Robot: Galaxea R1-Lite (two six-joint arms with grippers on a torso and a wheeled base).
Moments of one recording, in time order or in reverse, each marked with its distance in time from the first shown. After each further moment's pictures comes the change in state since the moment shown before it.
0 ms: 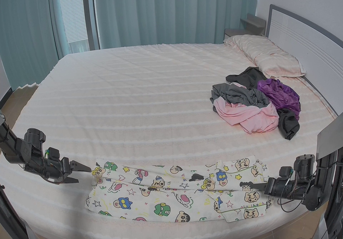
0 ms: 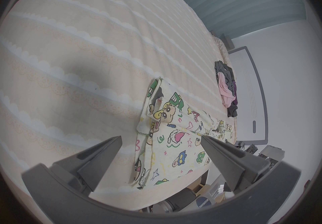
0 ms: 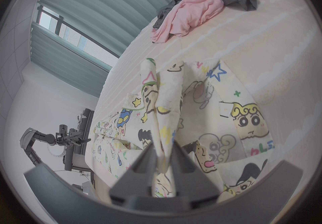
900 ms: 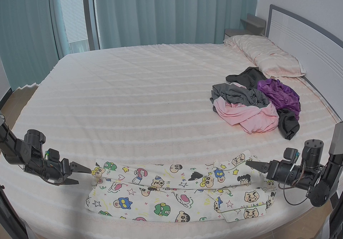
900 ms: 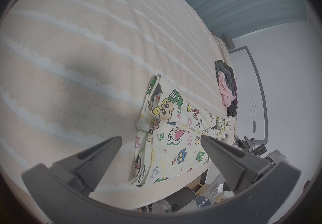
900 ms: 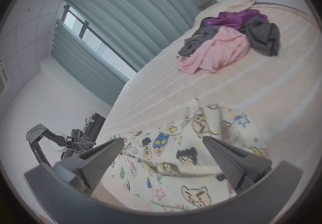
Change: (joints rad) left arm 0.000 -0.004 0.013 0.001 -0.001 -0.001; right arm 0.069 -0.228 -0.054 0.025 -0.057 0.008
